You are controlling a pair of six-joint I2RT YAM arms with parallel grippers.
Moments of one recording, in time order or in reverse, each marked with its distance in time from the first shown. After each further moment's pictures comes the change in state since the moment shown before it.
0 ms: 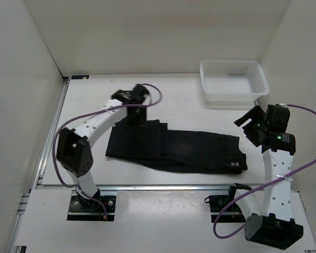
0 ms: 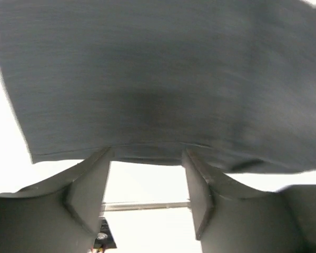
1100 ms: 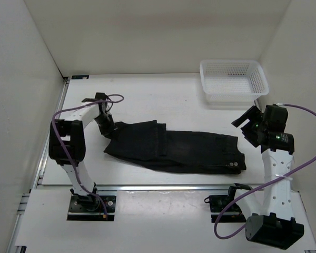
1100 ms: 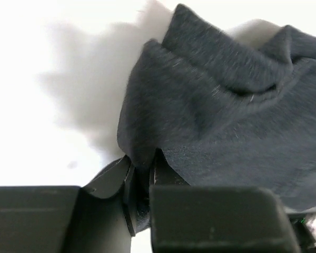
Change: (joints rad) left arm 0.576 0.042 -0.367 0.229 0.332 0.072; right arm 0.013 0.001 -0.011 0.007 -0.018 -0.022
